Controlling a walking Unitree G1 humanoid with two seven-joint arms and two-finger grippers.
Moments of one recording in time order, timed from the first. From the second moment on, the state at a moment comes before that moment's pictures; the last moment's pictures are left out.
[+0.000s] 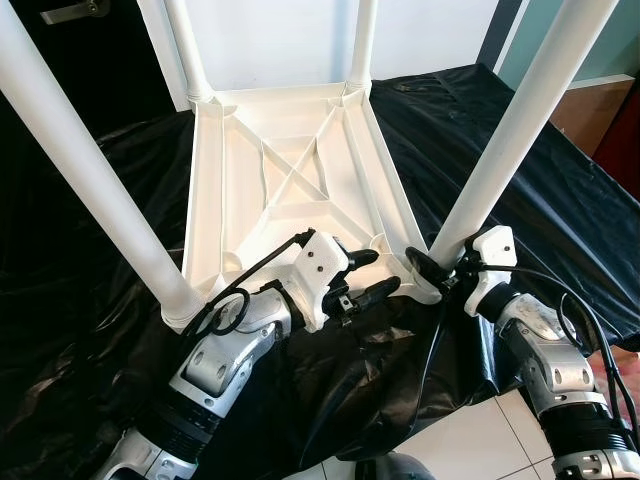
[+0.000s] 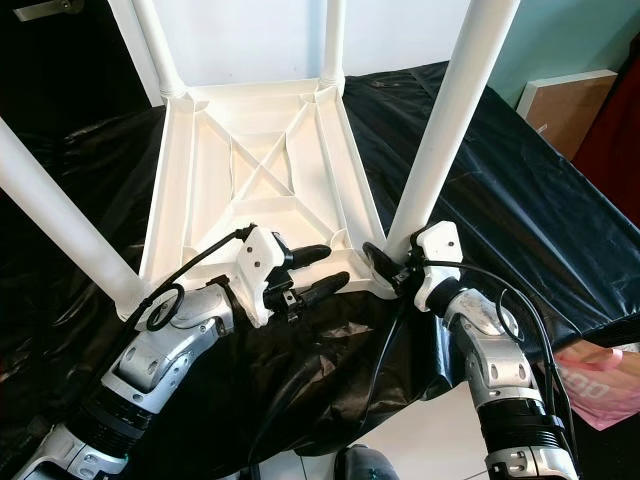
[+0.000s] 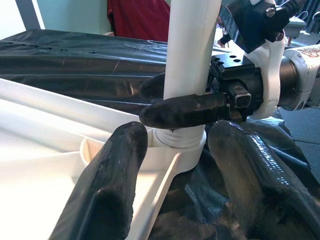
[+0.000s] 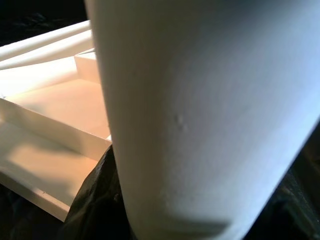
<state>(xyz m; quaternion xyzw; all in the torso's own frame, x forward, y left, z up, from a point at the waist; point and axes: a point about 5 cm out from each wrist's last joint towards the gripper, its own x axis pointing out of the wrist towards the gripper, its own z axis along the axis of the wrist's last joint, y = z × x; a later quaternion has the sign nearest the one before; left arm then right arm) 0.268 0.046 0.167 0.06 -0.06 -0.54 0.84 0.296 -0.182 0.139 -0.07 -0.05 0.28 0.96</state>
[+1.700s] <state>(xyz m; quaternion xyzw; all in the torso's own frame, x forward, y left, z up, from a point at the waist) 0.278 0.067 0.149 0.14 -0.02 -0.51 0.85 0.273 -0.156 0.131 -0.01 -0.06 -0.06 1.00</state>
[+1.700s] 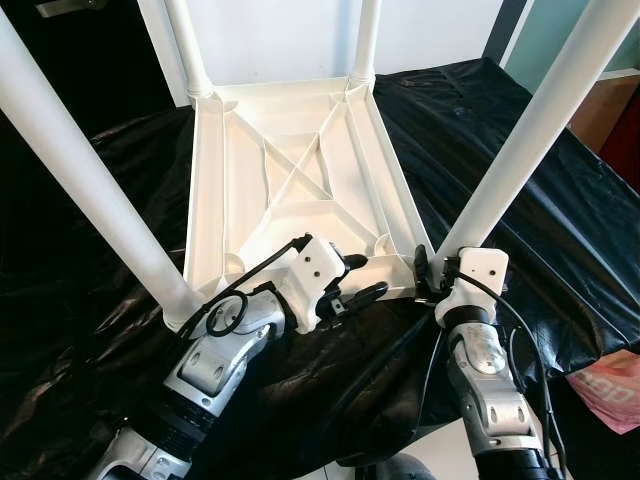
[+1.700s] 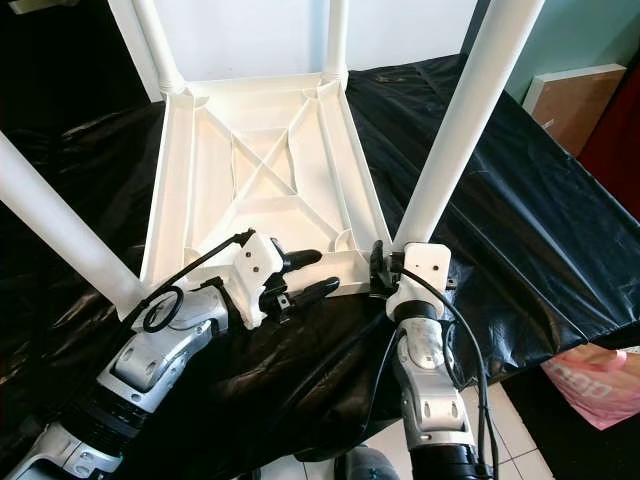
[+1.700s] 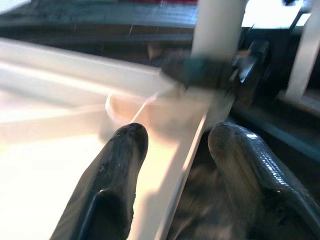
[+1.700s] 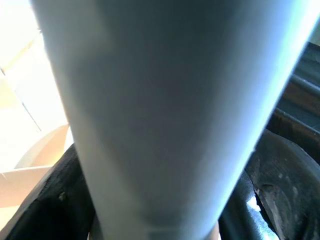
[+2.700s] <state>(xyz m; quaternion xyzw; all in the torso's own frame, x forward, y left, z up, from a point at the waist) 0.295 0.094 0.121 0.27 0.08 -0.48 0.83 0.276 -0.162 0.135 -0.03 -0.07 -0.04 1.00</state>
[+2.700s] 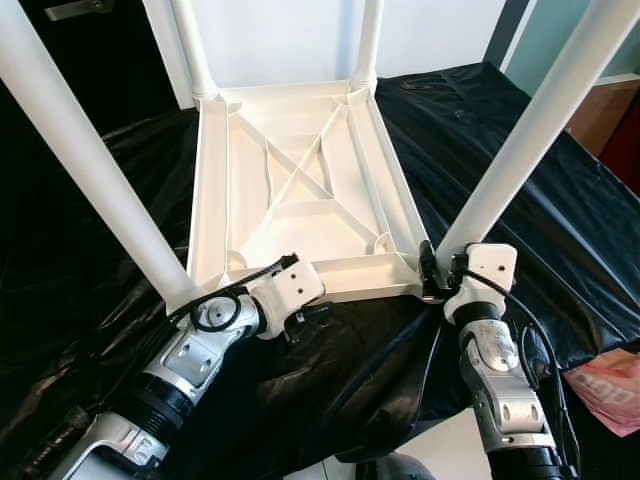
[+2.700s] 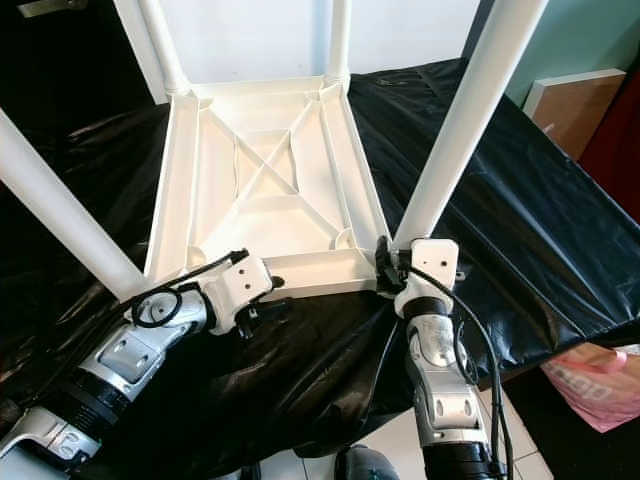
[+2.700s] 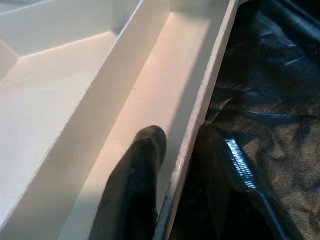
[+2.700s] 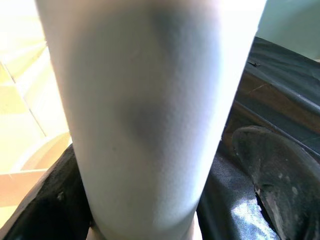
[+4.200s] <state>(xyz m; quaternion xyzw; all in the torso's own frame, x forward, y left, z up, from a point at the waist) 0.228 0.166 0.140 0.22 0.18 -0.43 0.86 0.329 -0.129 0.139 -0.08 -0.07 0.21 0.97</state>
